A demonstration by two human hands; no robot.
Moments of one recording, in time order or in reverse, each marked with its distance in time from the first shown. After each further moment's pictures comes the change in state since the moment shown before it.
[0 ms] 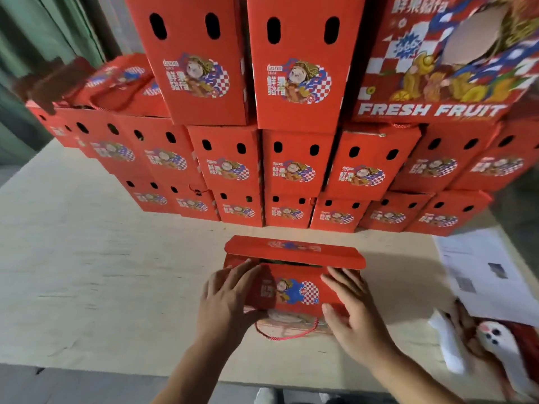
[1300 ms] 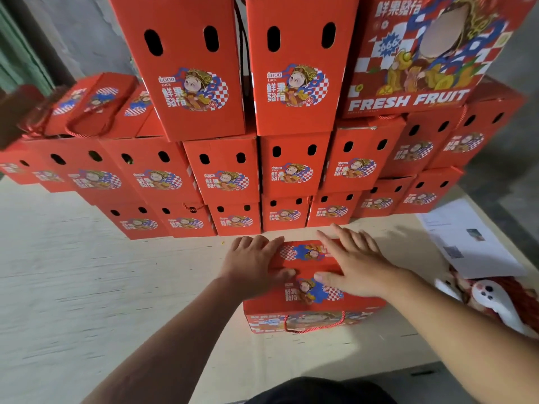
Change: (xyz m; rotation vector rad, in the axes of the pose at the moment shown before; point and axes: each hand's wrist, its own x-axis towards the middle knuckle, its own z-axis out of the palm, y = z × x) left_hand 0.112 -0.034 -0.013 0.244 -0.326 0.375; right_hand 0.085 -0.031 -0.013 -0.618 -0.484 0.221
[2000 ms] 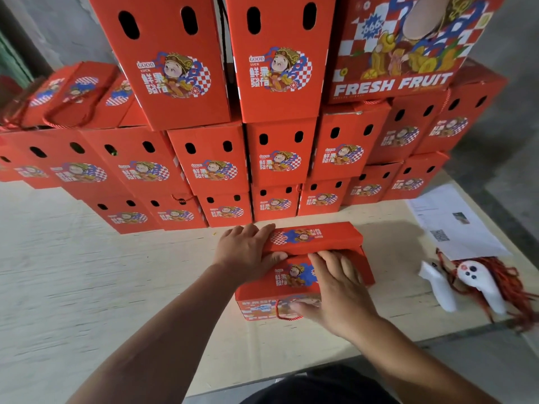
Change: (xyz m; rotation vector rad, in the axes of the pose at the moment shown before) left_hand 0.006 0.004 0.001 -0.009 0.045 -0.021; right_hand -0.058 -0.058 0.063 0.063 0.252 0.110
